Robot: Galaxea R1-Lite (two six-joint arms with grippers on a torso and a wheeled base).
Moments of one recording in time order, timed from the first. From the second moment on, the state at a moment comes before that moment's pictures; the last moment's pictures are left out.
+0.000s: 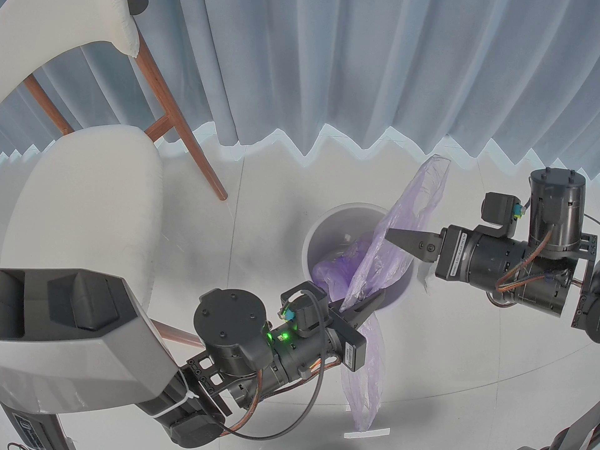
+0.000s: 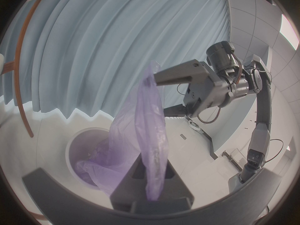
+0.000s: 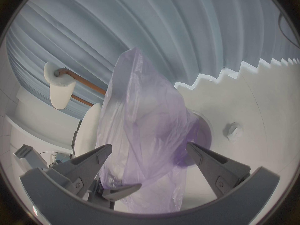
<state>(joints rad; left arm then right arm) -0.87 2.11 -0.63 -1.55 -0.09 -0.09 0.66 1.51 -0.76 -0.44 -0.07 0.49</state>
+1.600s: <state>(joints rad) -0.79 2.15 -0.75 -1.55 -0.07 -0.16 0.62 1.65 -0.73 -0.85 -0.13 0.53</state>
